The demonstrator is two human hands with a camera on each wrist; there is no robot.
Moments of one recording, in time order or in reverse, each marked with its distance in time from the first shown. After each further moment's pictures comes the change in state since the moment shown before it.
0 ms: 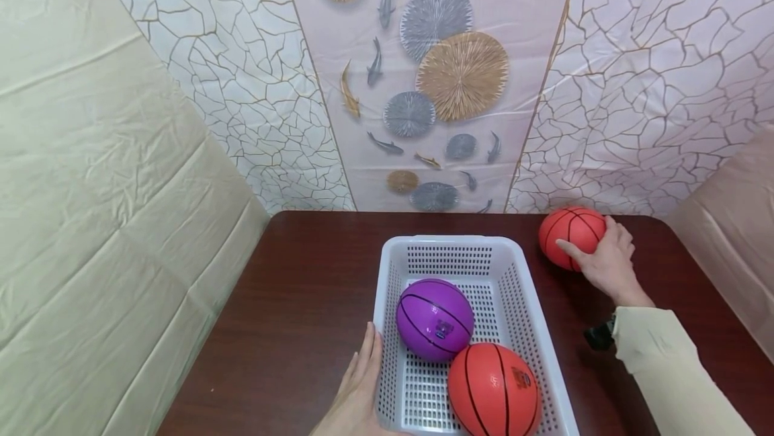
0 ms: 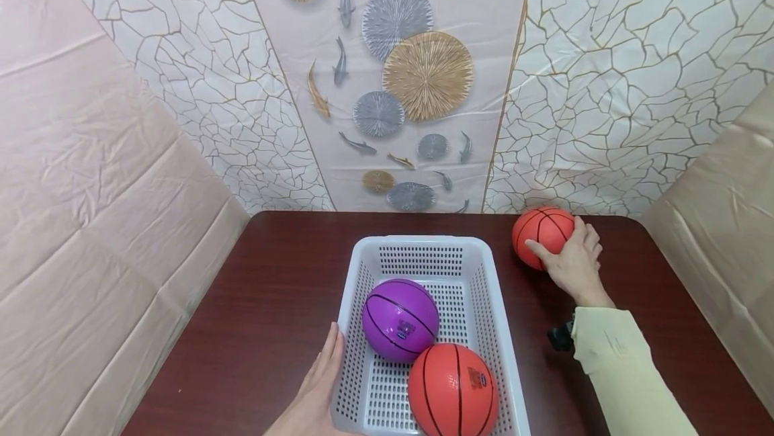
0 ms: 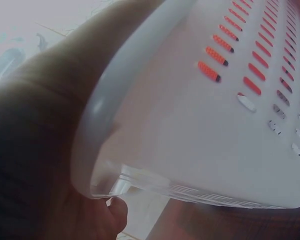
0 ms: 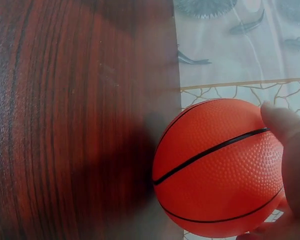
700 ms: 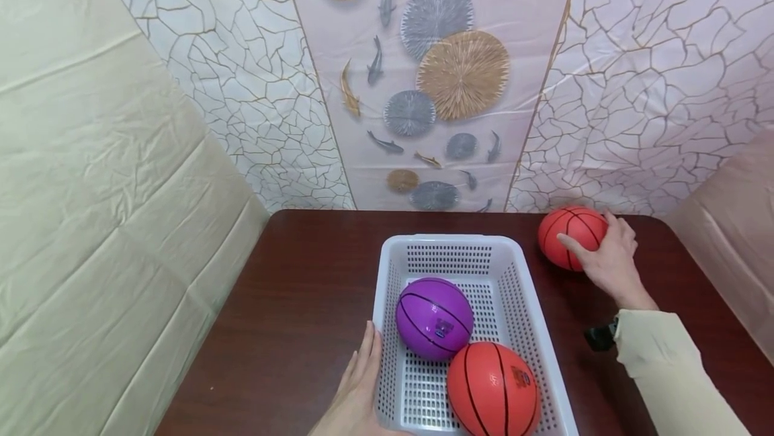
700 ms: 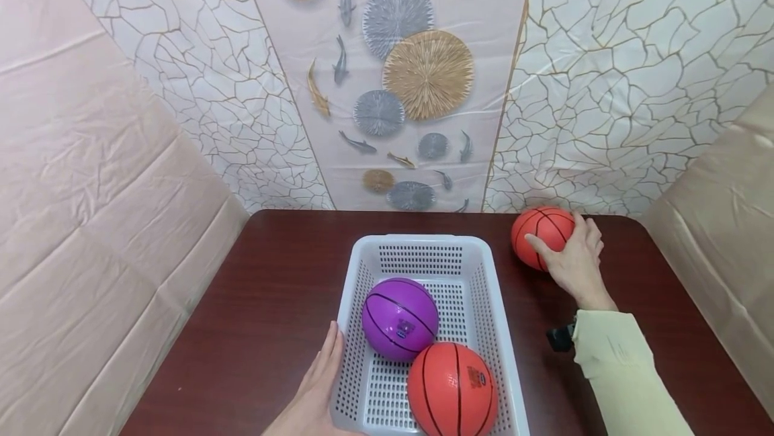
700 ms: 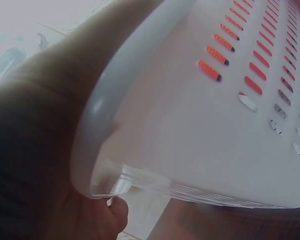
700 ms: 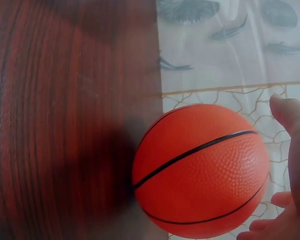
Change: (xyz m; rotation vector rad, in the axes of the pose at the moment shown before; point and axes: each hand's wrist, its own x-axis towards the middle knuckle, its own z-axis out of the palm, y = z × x) left_hand -0.002 0.002 0.000 0.016 0.008 -0.006; right_hand -0.008 -0.014 -0.009 0.053 0.027 -0.046
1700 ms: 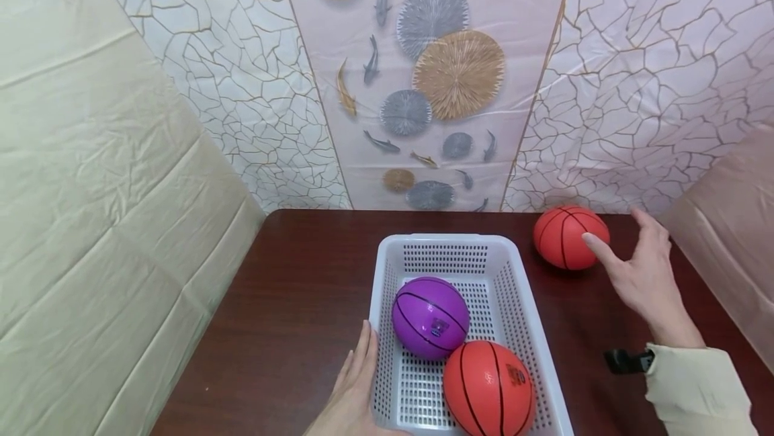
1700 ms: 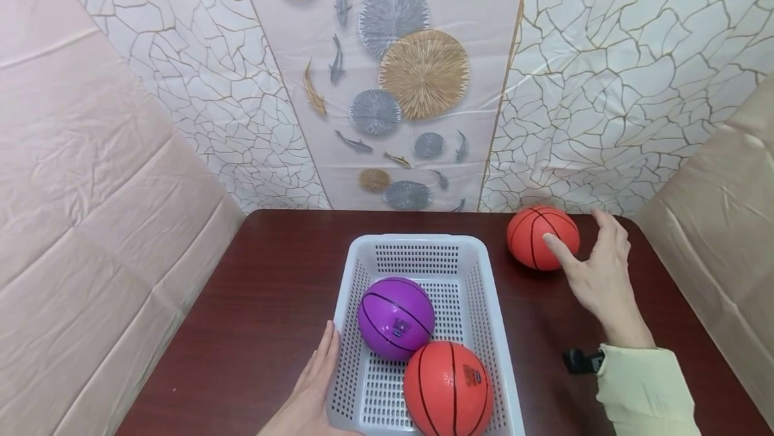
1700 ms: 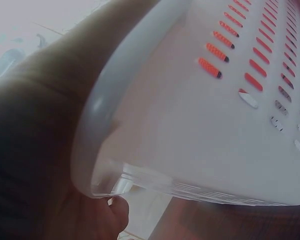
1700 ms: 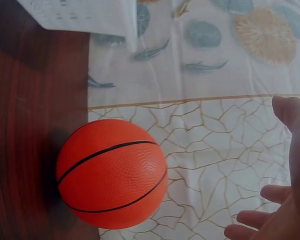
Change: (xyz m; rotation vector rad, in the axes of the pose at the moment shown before) left_hand 0.001 0.000 0.000 -0.004 -0.006 -0.003; right_hand -0.051 -0.033 -0.053 0.058 0.108 -0.100
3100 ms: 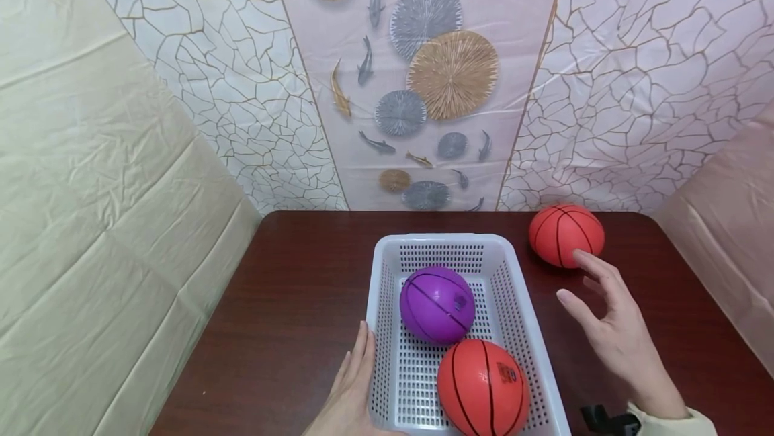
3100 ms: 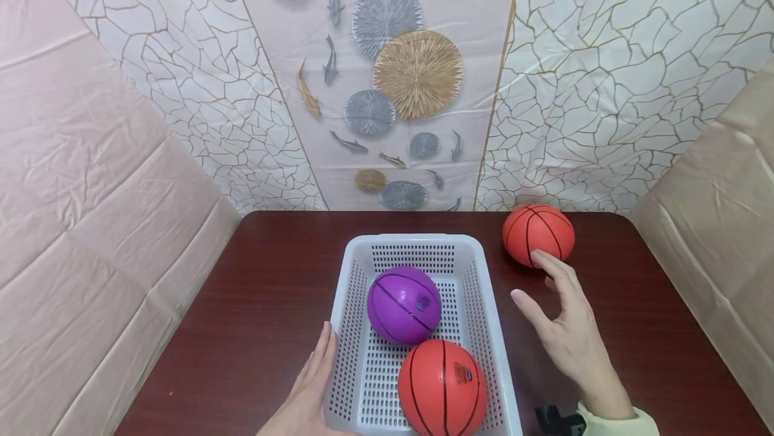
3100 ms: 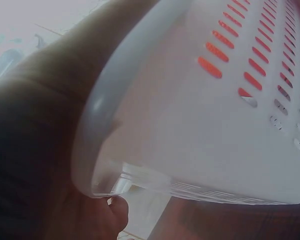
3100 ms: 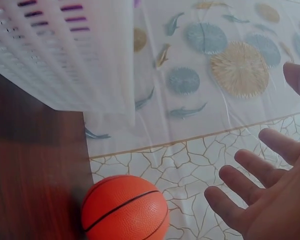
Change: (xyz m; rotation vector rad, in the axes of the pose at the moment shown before) left_hand -0.002 0.001 0.001 0.033 0.043 0.057; right_hand -0.077 -0.032 0.023 0.284 -0.002 -0.284
